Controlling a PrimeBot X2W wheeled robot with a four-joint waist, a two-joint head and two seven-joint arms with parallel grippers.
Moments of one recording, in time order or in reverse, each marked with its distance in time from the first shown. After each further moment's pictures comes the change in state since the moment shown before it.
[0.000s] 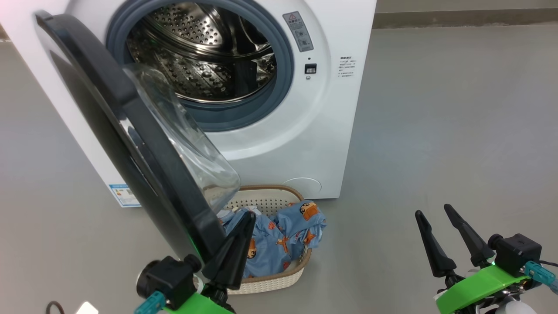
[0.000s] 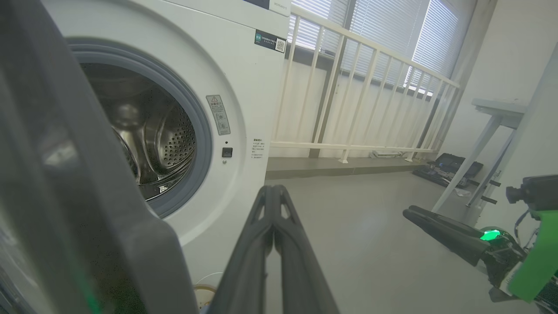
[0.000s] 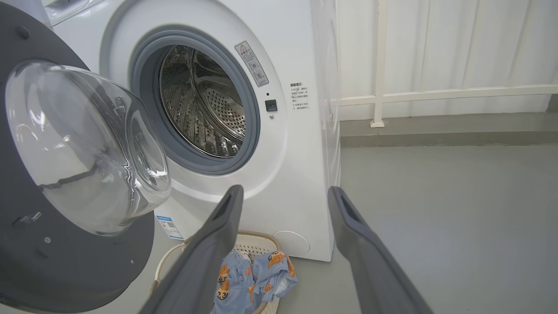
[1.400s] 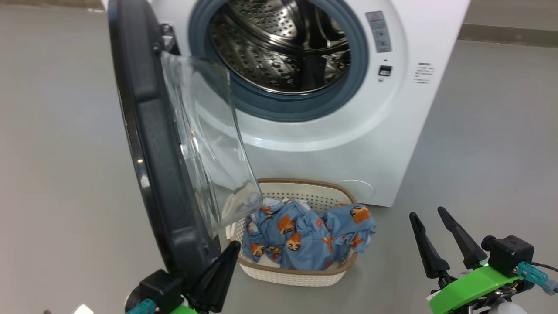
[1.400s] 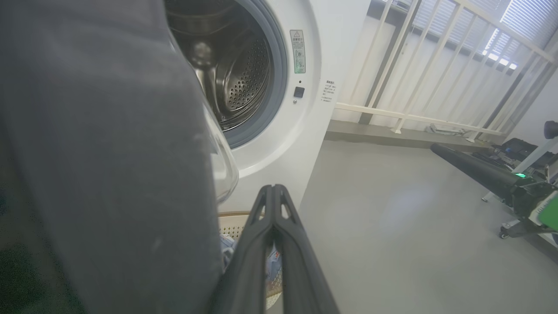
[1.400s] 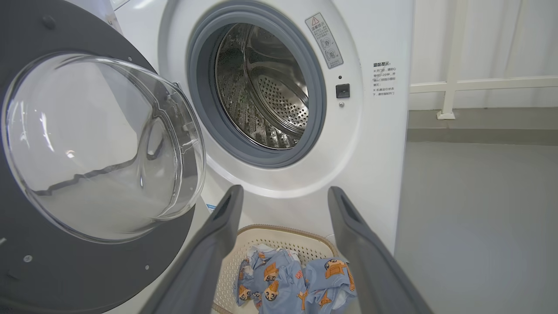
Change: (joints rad) left arm 0.022 0.057 0.013 0.183 -0.063 0.049 0.009; right arm -0.009 0.034 0.003 0.028 0.007 0.000 0.000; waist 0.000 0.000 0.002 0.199
